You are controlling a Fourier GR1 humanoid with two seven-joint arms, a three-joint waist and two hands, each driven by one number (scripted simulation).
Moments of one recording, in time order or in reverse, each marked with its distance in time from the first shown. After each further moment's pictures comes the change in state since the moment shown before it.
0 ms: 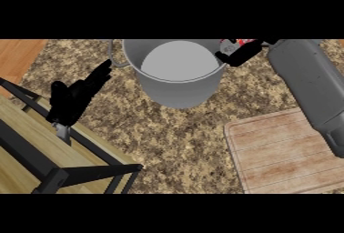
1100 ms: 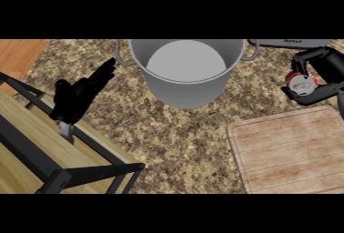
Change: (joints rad) left arm -0.022 -0.002 -0.018 0.010 0.004 -0.003 -0.006; right arm 0.446 -0.219 -0.191 -0.172 -0.297 0.174 -0.170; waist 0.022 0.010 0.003
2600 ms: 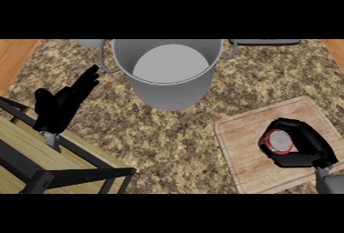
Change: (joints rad) left arm 0.096 0.028 0.057 -0.042 0.008 0.017 -0.004; right arm 0.620 0.155 0.031 -0.524 -0.239 -0.160 0.518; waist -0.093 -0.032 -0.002
